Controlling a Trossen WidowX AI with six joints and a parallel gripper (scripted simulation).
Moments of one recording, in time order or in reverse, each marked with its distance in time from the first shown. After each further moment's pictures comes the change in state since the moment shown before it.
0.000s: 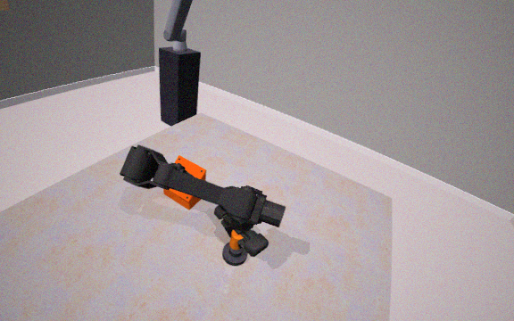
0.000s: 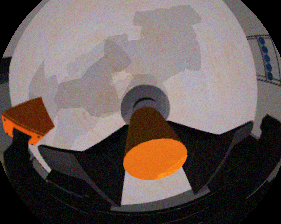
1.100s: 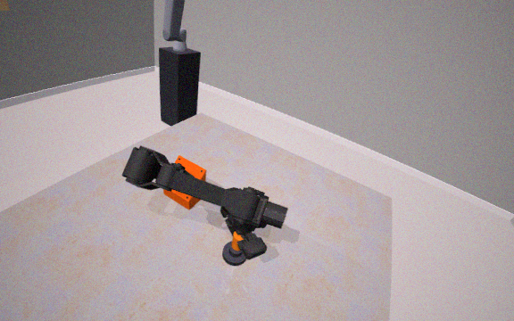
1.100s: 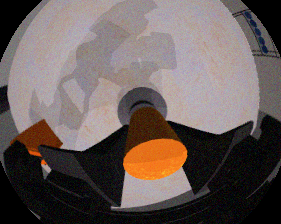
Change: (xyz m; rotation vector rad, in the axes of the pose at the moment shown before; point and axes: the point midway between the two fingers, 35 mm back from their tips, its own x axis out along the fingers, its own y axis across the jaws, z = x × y) arm 0.002 -0.006 0.003 0.211 -0.002 -0.002
